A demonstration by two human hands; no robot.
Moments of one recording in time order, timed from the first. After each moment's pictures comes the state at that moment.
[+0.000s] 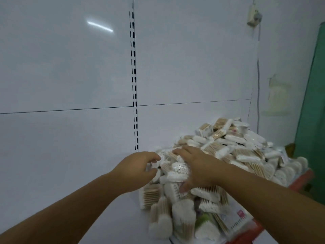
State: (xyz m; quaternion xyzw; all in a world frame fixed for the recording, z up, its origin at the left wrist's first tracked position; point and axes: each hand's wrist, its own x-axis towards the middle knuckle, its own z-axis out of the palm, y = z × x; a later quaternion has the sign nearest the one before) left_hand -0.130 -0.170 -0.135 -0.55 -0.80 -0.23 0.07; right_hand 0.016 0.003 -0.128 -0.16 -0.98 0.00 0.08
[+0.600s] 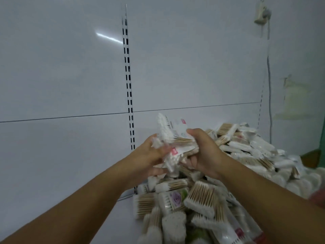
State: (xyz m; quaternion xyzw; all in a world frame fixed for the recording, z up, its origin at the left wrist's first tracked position) left_hand -0.086 -0.132 -0.098 -0.41 -0.57 -0.64 -0.31; right_hand 0.021 0.009 -0.087 -0.04 -0.58 0.79 0.19
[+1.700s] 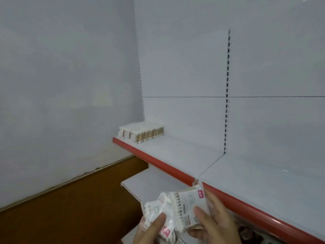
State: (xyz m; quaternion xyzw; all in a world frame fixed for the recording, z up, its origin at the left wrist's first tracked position) left_hand 0.147 -0.764 -0.240 0.18 -0.44 -0.85 0.23; right_hand 0.087 -0.631 -0.234 0.13 -0.55 0.82 -0.11
